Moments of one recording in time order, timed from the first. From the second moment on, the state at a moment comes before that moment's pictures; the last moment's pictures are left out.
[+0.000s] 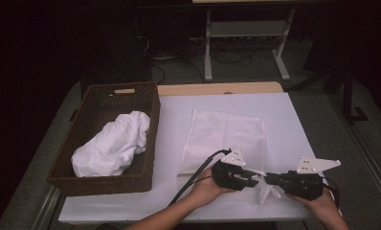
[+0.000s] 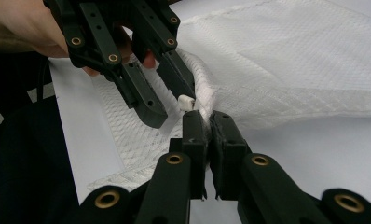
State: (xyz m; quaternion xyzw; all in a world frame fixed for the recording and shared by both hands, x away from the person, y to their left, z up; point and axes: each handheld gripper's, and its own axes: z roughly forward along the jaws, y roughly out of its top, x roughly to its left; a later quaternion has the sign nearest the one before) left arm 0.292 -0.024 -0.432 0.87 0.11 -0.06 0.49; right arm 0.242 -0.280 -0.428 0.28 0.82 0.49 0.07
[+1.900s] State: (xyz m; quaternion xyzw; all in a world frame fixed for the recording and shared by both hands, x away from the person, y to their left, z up) left arm 0.301 -0.013 -0.437 0.87 0.15 -0.10 0.47; right arm 0.244 -0.283 -0.434 0.31 0.83 0.46 0.09
